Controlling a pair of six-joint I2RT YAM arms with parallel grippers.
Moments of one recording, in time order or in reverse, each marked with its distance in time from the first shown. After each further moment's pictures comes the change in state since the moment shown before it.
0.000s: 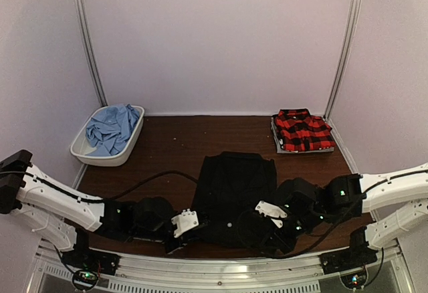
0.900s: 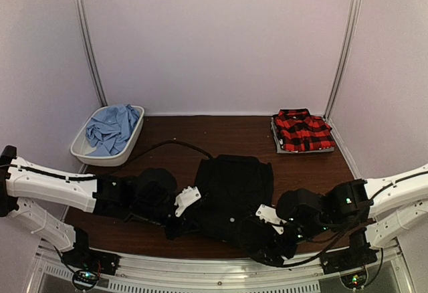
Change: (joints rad) left arm 0.097 -0.053 0.255 -0.378 0.218 -0.256; right arm 0.121 -0.034 0.004 -0.007 0.171 0.044
